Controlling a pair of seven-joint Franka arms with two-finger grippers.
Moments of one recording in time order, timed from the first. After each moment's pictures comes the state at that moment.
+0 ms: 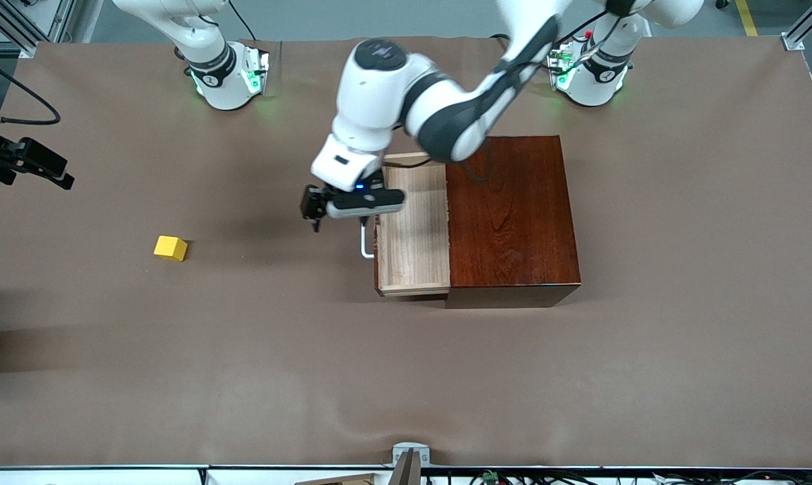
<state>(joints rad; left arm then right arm) -0.76 0.62 -0.11 -1.18 0.15 2.23 -1.30 -0.01 -0.04 -0.04 -1.60 0.01 1.59 0.06</state>
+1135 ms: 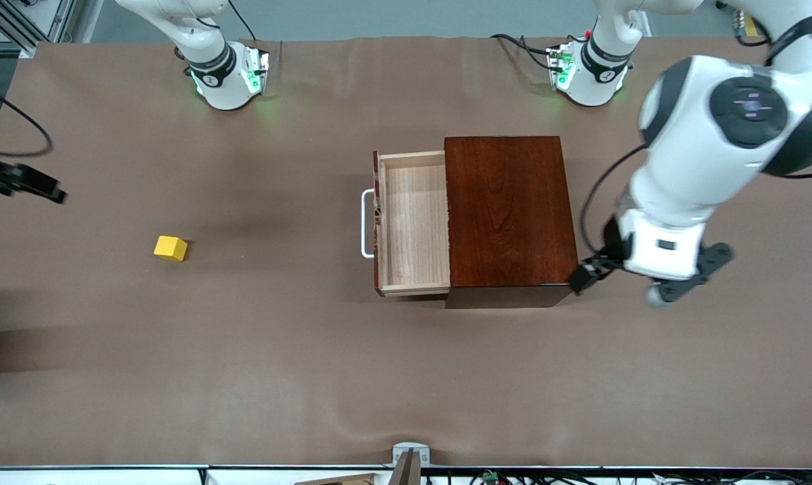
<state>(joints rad) -0.22 0.33 -0.11 -1.37 0.07 1.86 -0.88 -0.12 -0.01 -0.05 -1.81 0.01 1.74 0.00</state>
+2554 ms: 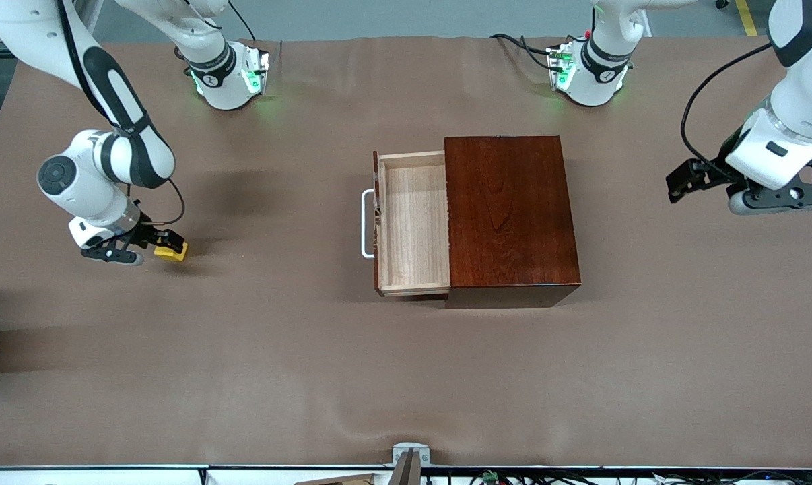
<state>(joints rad) -0.01 -0.04 -0.12 -1.73 0.05 1.69 -0.12 -0.12 0.30 -0.05 -2.39 0.00 2.74 -0.02</state>
